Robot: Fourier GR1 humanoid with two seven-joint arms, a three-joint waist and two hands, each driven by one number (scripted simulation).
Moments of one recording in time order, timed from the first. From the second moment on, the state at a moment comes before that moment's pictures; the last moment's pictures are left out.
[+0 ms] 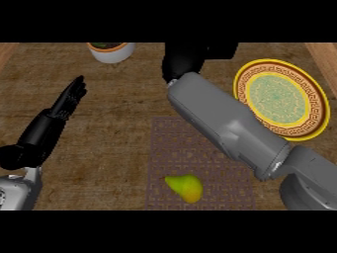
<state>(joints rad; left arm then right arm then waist) -0.18 0.36 -0.12 -1.59 0.07 -0.07 -0.05 -1.38 -0.04 1.04 -0.43 0.48 -0.35 1.21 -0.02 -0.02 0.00</state>
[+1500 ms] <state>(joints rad) -0.19 0.35 -0.09 -1.62 0.07 -0.12 -0.04 -0.96 -0.40 0.64 -0.30 0.43 -0.72 0.91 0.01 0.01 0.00</state>
